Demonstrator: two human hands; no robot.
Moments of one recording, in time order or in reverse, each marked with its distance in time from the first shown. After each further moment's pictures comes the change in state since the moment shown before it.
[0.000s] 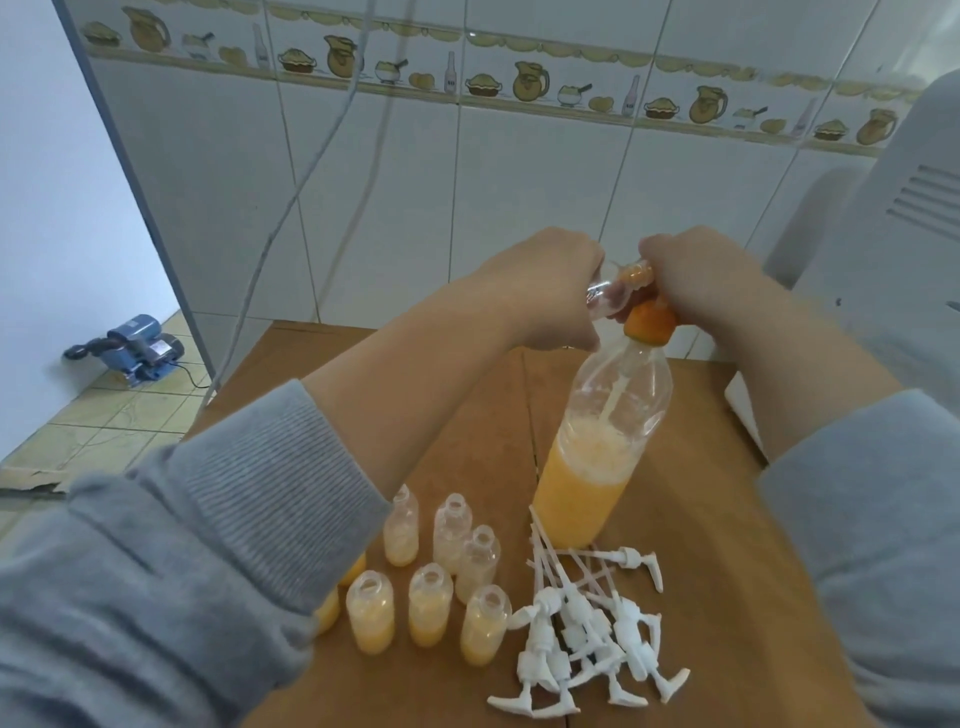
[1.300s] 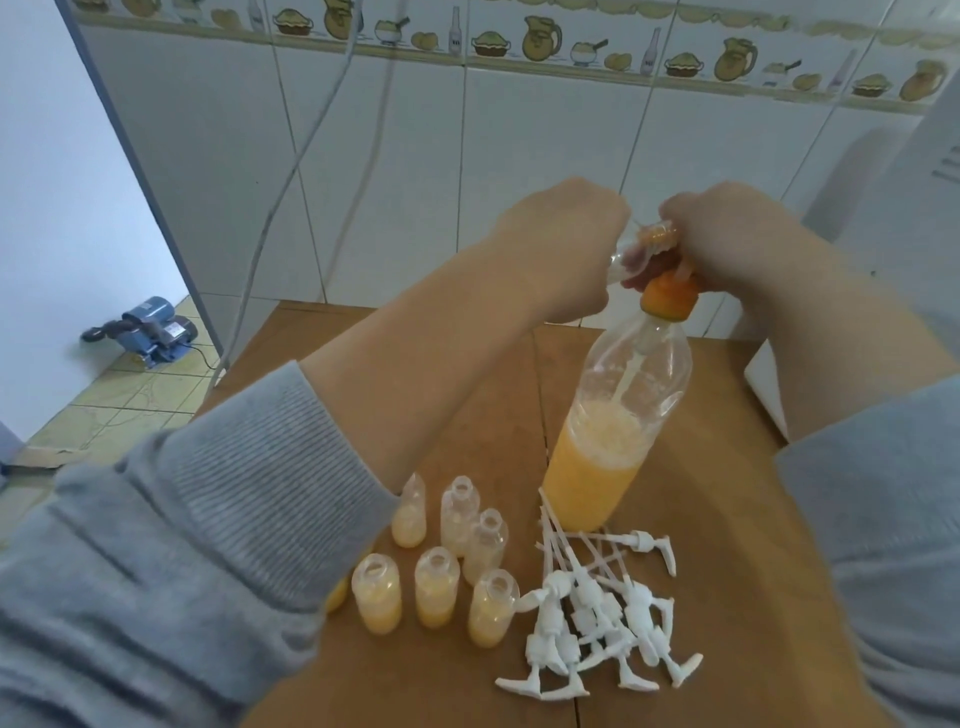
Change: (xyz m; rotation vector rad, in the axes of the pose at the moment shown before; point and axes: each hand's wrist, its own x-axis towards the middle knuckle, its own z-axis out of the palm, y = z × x) left_hand 0.000 0.006 -0.001 0.162 0.160 0.020; right_hand 0.000 -0.002 -0.005 0.017 -0.013 -0.027
